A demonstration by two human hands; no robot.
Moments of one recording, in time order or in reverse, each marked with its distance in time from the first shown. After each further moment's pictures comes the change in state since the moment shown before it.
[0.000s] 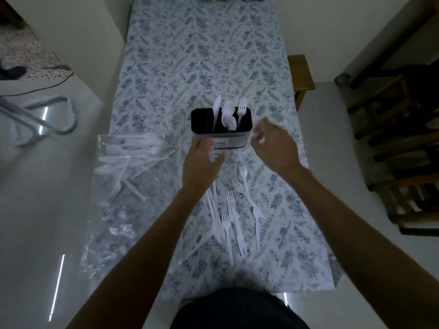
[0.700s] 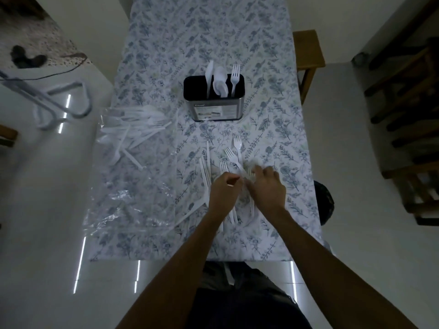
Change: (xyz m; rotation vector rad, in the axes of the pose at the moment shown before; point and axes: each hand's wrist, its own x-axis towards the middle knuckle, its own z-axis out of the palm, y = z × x) left_hand -0.153 0.015 0.093 -0.312 -0.214 -0.377; right_hand -0.168 0.068 0.105 -0.255 -0.123 0.164
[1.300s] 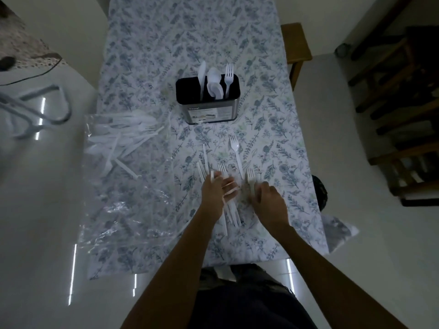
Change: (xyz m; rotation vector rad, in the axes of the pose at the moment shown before) left_hand 0.027 0.000 -0.025 -0.898 -0.068 -0.583; right_hand -0.031 -0.005 0.008 0.320 -0.079 0.222
